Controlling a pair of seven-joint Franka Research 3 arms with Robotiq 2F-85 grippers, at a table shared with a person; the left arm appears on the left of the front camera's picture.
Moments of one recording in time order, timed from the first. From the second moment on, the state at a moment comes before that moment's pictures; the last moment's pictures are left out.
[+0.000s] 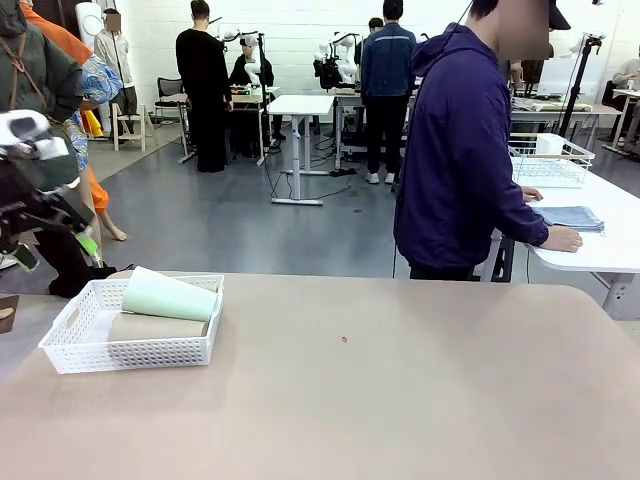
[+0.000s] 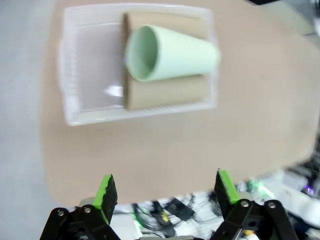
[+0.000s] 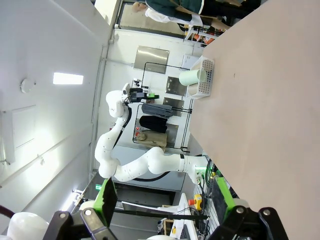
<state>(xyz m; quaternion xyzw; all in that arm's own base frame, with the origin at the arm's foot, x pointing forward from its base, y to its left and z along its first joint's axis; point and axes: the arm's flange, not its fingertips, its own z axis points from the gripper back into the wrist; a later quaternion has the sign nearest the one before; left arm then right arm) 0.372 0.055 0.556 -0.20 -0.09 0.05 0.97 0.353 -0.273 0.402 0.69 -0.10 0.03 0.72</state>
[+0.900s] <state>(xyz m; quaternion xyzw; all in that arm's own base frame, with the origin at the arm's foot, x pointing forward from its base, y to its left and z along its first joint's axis) 0.371 0.255 0.523 -0.54 -0.09 0.01 0.84 0.353 -0.273 0.402 0.69 -0.10 0.03 0.72</state>
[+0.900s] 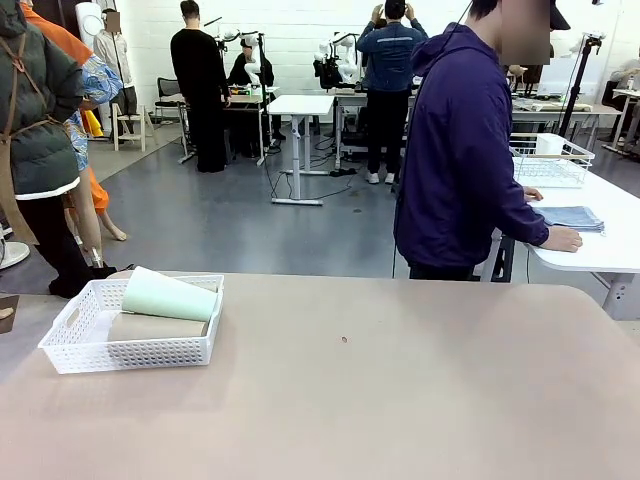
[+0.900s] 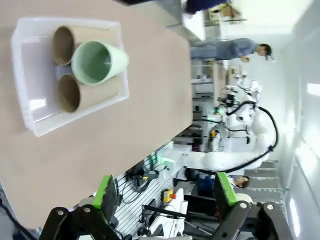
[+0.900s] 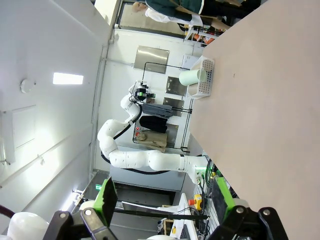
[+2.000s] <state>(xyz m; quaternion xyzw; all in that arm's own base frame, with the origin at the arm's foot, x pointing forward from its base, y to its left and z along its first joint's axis) 0.362 0.296 0.514 -0.63 -0.10 -0.03 0.77 0.353 -0.273 0.402 0.69 -0.10 0.03 0.72</state>
